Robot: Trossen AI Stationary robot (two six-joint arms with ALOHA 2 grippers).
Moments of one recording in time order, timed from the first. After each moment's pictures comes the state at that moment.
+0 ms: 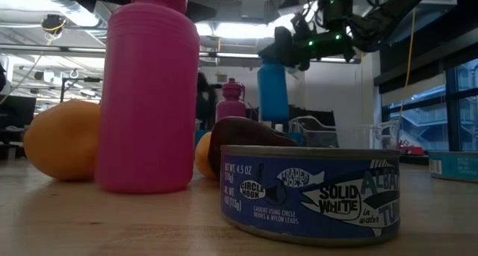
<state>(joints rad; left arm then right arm) 0.08 1.06 0.66 0.32 0.09 -0.07 -0.53 1.55 0.84 0.72 -0.02 -0.04</state>
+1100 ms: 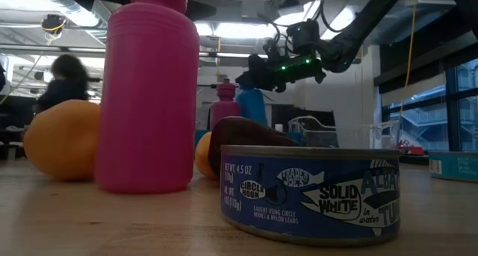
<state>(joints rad) 0.05 1.06 0.66 0.31 0.09 -0.04 -0.54 1.86 1.05 0.73 -0.06 -0.03</state>
